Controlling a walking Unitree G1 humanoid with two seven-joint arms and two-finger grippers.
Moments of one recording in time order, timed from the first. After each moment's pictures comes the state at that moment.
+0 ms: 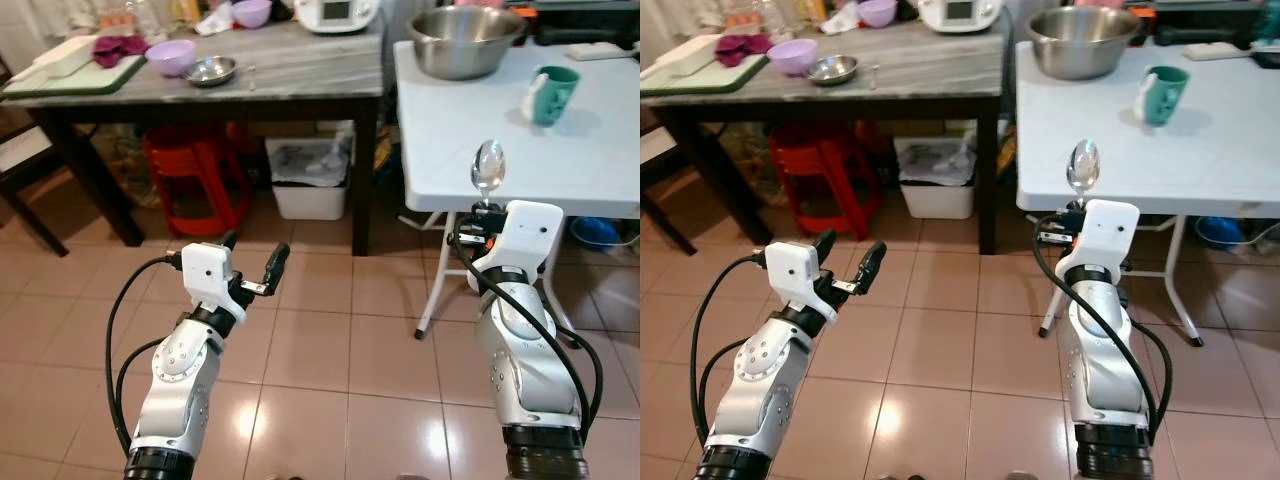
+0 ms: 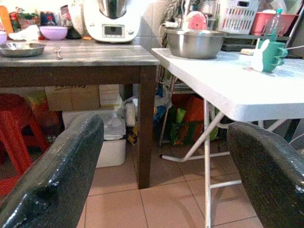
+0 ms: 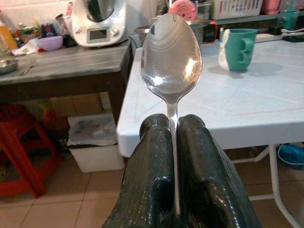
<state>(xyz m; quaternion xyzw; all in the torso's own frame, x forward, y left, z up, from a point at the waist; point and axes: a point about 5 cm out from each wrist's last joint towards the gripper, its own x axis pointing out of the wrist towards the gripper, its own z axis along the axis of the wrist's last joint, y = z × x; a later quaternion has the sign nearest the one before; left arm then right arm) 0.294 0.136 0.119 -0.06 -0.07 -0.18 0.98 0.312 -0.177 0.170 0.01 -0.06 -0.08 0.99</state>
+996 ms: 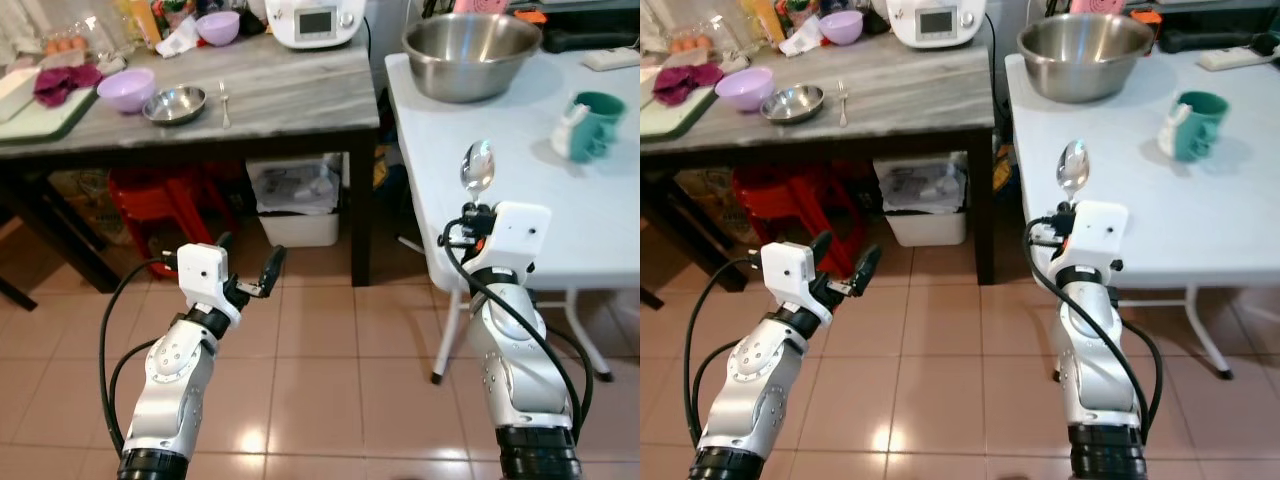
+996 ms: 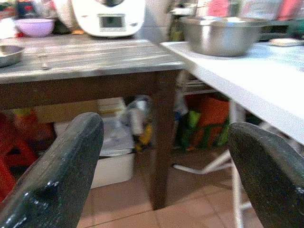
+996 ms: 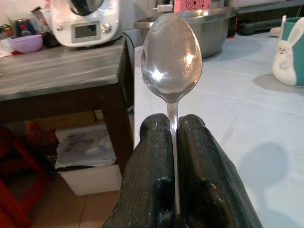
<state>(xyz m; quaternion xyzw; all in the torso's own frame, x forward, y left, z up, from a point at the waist) 0.296 0.141 0.120 -0.06 -0.07 -0.17 0.98 0.314 -0.169 0.169 0.01 -0.06 -0.07 1.00</state>
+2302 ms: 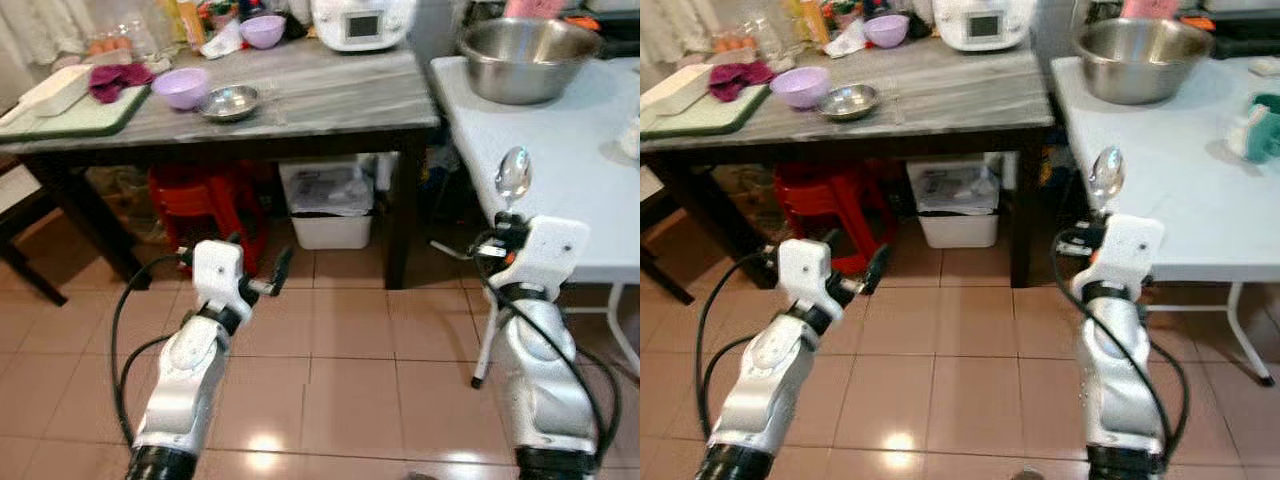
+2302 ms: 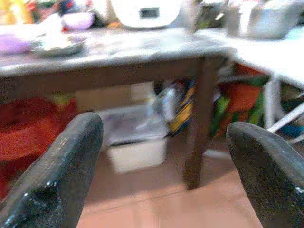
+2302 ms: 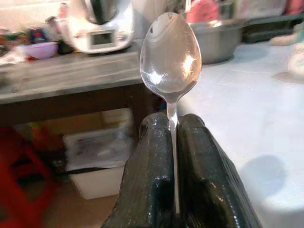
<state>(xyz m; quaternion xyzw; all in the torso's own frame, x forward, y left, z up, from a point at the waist) 0.294 0.140 0.111 -0.02 -0.04 -0.15 0.99 0.299 -0.179 0.164 0.02 -0.08 -0.09 0.99</state>
